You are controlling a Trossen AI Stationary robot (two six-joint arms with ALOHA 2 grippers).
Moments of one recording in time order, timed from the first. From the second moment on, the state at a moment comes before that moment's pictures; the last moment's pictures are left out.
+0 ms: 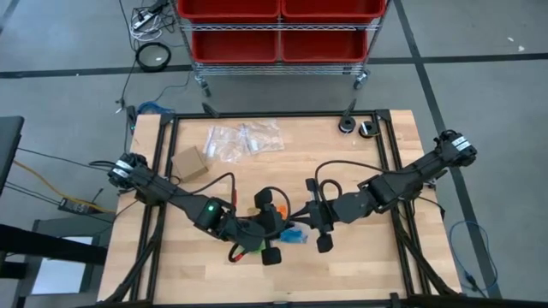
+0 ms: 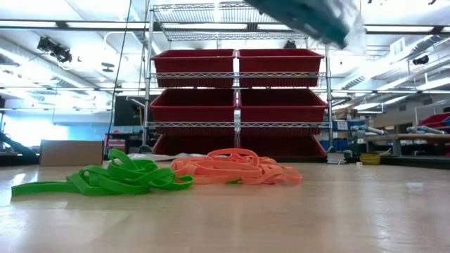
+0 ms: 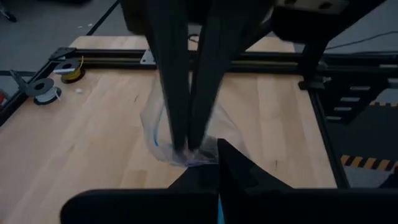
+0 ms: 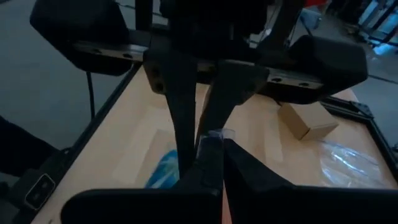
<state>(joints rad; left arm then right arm) -0.48 1.75 1.58 -0.39 -0.56 -0.30 0.48 1.43 1.27 -0.27 0.38 -0.05</state>
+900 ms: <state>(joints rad) -0.49 1.75 1.58 -0.41 -0.55 -0.32 0.50 1.44 1.27 -0.29 0.31 -0.02</state>
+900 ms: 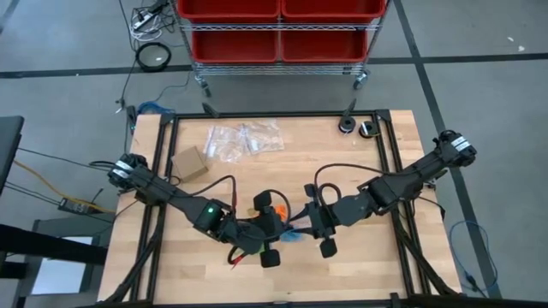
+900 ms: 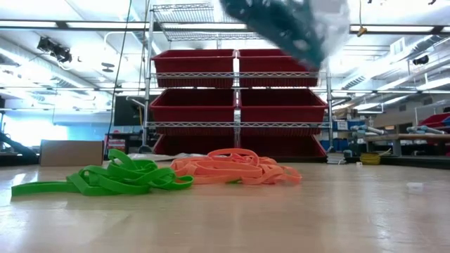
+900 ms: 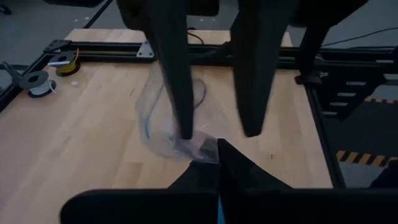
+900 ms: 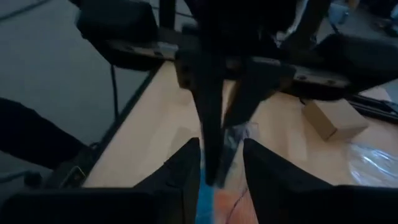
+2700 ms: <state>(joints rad) -0.47 1.75 1.58 -0.41 -0.41 -0.38 0.56 1.49 1.27 -0.22 0.48 -0.20</state>
